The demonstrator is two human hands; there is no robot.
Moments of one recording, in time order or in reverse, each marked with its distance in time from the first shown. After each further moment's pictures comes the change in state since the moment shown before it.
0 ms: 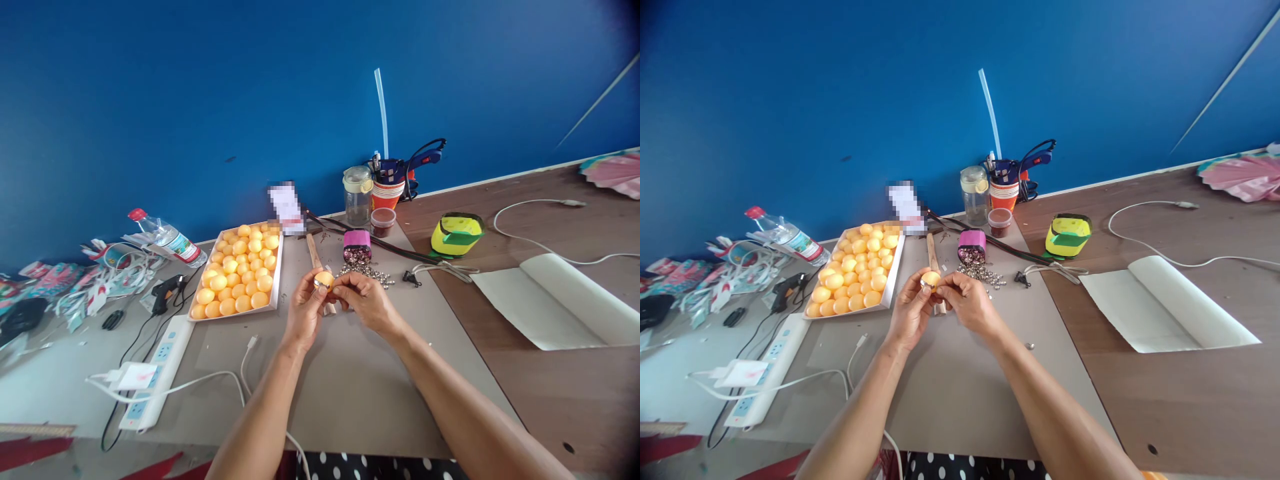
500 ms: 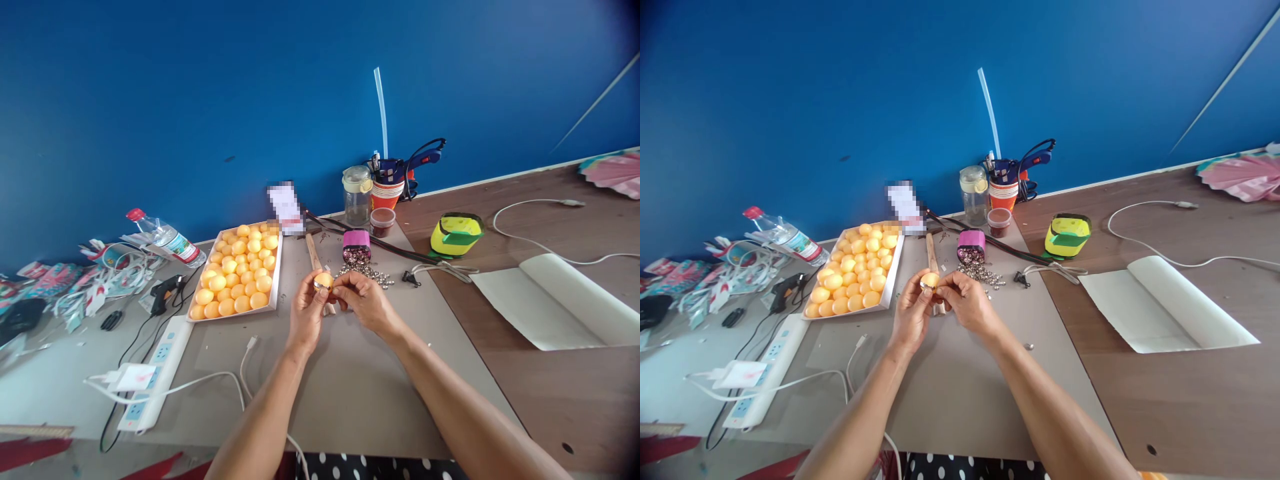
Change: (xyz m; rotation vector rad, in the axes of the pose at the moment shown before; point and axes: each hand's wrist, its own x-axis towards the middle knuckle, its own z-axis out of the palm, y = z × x) left_hand -0.003 -0.010 0.000 0.062 0.052 0.053; right_hand 0.001 0.001 0.002 0.048 0.017 -0.001
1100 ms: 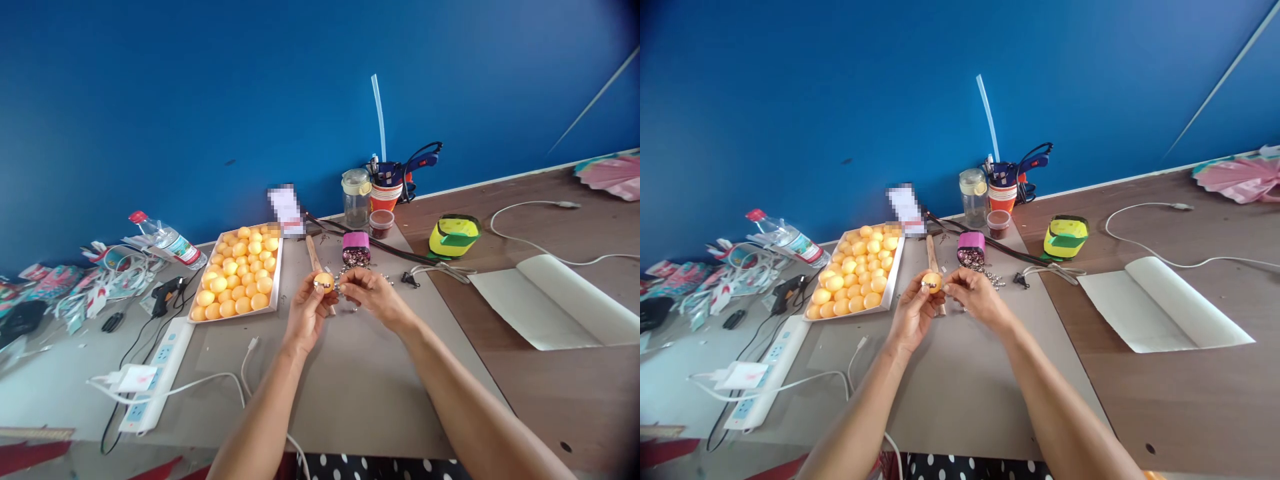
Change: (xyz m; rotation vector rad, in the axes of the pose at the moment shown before) left_hand 0.005 0.007 0.000 -0.170 -0.014 -0.166; right_hand 0.005 -0.004 -0.020 -0.124 -0.101 -0.002
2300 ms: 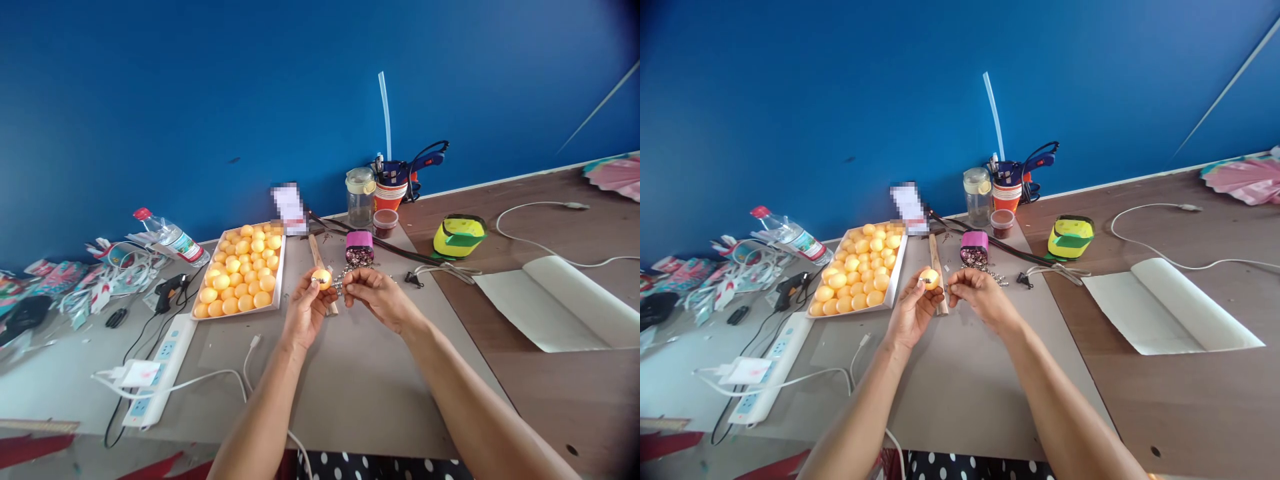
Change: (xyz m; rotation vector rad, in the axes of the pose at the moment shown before) left_hand 0.001 0.008 -0.004 -0.116 -0.022 -0.028; right_hand -0.004 -0.005 0.000 0.336 -0.020 0.104
